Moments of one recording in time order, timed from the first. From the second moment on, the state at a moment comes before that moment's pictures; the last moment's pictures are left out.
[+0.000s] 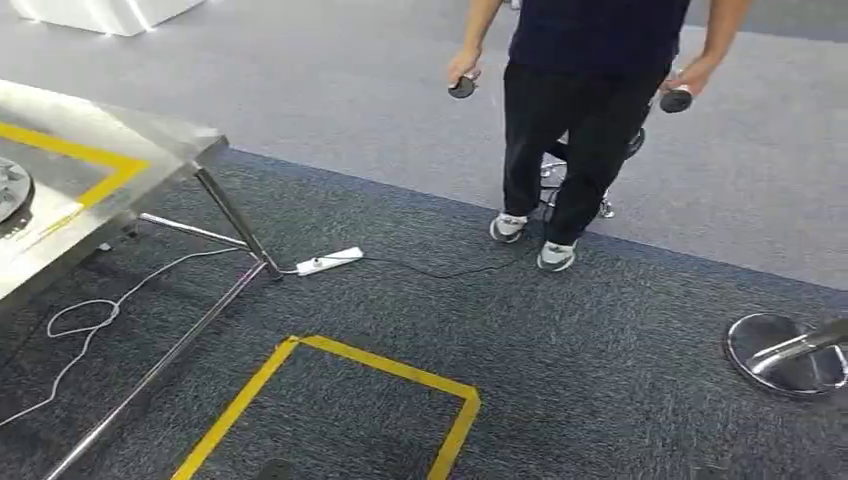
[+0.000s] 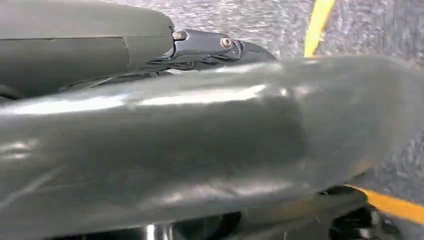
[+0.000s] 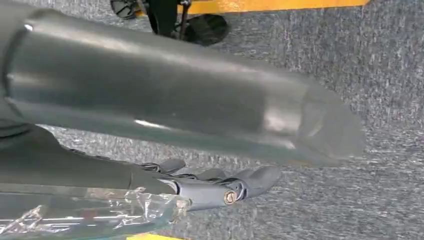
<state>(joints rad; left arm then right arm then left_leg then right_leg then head) -0.10 -0.05 -1.37 -0.14 1.40 0.43 -0.15 -0.06 0.15 -1.01 -0.23 0.68 -0.27 -0.28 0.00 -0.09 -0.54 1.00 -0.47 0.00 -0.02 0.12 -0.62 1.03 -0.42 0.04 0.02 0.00</state>
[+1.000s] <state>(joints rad) -0.09 -0.01 -1.31 -0.14 1.45 0.16 -0.11 -0.06 0.14 -0.94 -0.20 0.75 0.11 0.05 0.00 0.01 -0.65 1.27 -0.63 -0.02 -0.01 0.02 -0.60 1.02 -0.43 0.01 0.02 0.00</state>
